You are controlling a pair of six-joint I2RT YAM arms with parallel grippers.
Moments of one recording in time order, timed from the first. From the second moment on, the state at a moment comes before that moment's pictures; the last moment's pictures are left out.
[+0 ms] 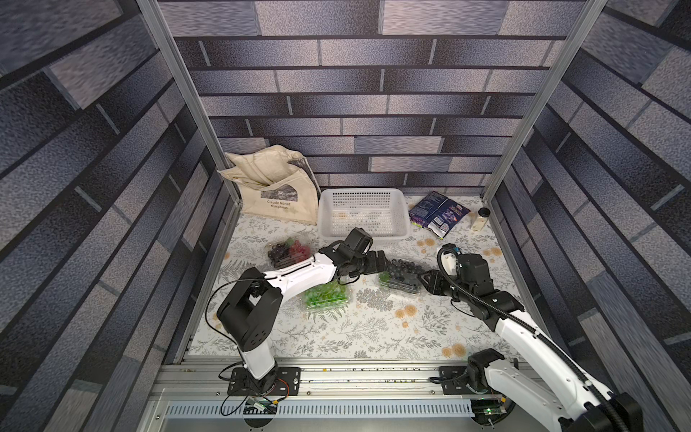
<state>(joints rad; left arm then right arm) -0.74 1.65 1.11 -0.24 0.22 -0.77 0.38 0.90 0.60 -0.39 -0.31 0.47</state>
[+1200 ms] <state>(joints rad) -0.77 1.62 0.64 0.51 0.23 -1.10 0.50 1.32 0.64 -0.05 -0.29 0.51</state>
